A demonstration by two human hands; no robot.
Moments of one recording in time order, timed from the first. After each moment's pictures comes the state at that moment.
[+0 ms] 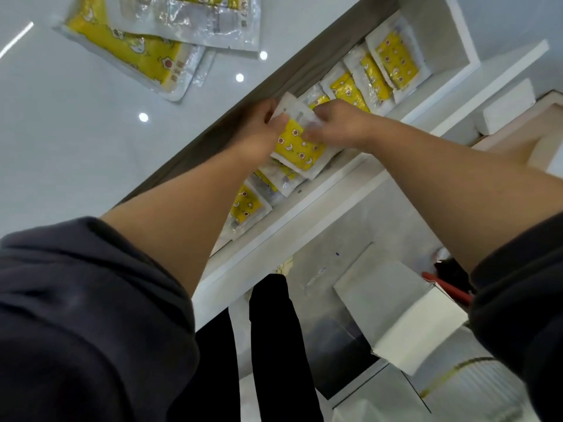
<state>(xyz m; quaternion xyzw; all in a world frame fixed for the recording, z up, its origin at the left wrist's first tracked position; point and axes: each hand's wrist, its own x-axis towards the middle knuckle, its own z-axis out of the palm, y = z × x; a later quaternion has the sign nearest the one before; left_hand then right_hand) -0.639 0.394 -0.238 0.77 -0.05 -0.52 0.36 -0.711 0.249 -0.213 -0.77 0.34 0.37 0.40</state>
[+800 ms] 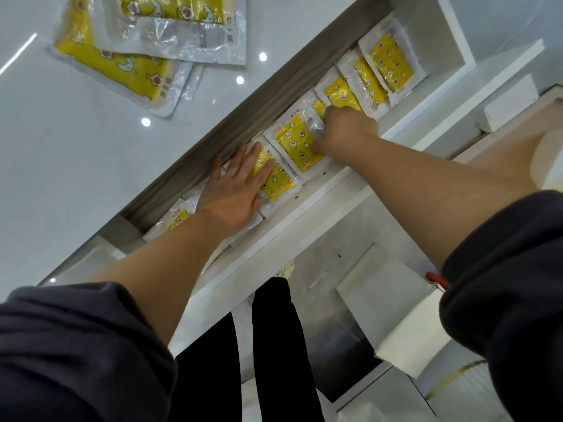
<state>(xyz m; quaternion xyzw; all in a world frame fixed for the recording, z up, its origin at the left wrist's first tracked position) -0.668 0.474 -0.262 0.77 -0.53 -0.34 -0.09 -0.716 0.251 -0.235 -0.82 0.38 0.41 0.11</state>
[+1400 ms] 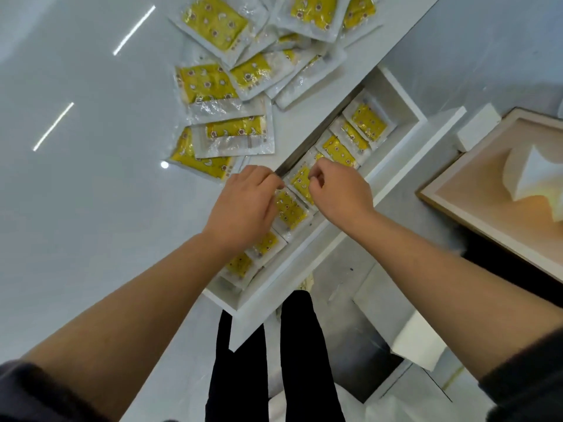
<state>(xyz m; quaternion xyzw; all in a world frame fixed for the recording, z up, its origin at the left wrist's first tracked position) -0.595 0.453 -0.100 0.78 -0.54 -0.24 0.20 -0.707 0.309 -0.090 -0.85 0.42 0.19 0.27</state>
